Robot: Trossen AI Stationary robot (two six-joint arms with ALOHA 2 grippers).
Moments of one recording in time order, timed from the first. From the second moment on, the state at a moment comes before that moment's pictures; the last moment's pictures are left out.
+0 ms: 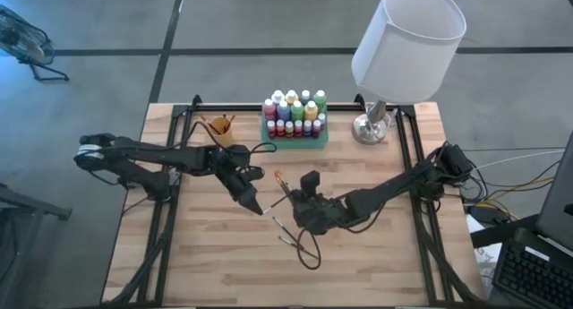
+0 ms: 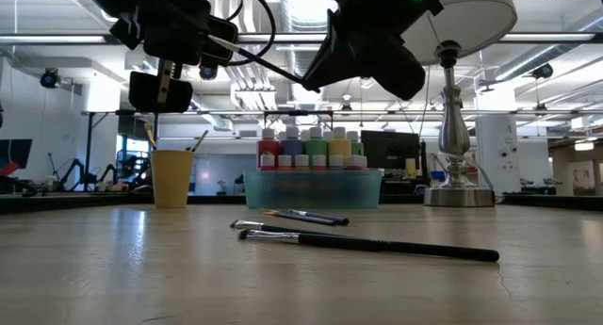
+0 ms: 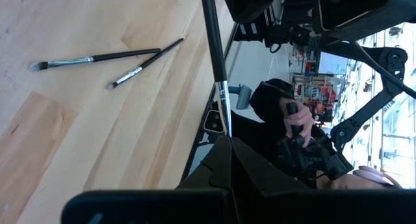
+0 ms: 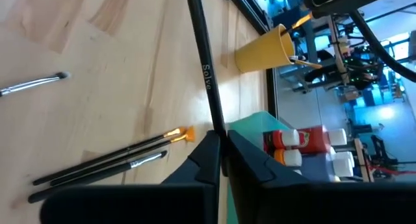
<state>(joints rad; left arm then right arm) 0.05 1.27 0.76 -0.08 0.72 -1.05 0.36 1.79 1.21 -0.21 0.80 -0.38</state>
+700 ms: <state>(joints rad) 0.05 1.27 0.76 -0.08 0.72 -1.04 0.35 1.79 1.21 -0.20 0.77 -0.37</state>
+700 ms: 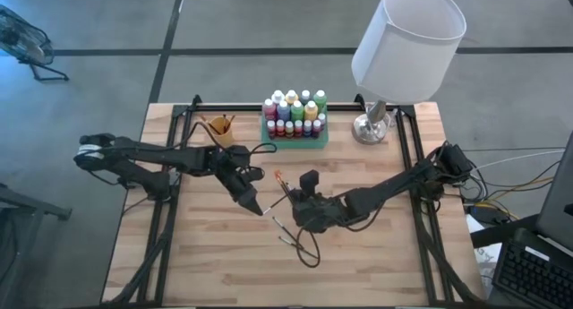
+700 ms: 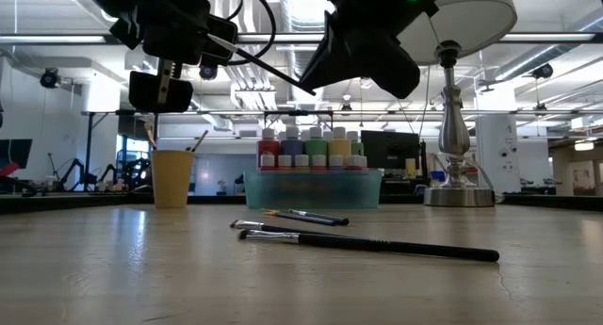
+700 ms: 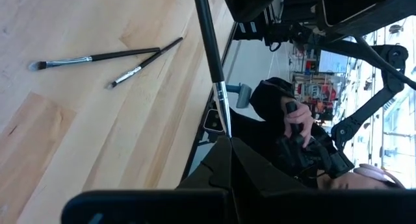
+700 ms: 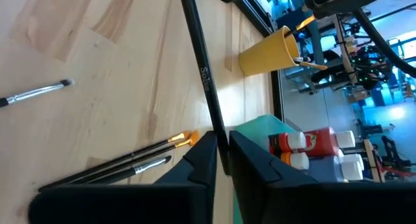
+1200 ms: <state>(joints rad) 0.05 1.27 0.76 -0.07 0.72 -1.05 0.34 1.79 1.21 -0.19 0.76 -0.37</state>
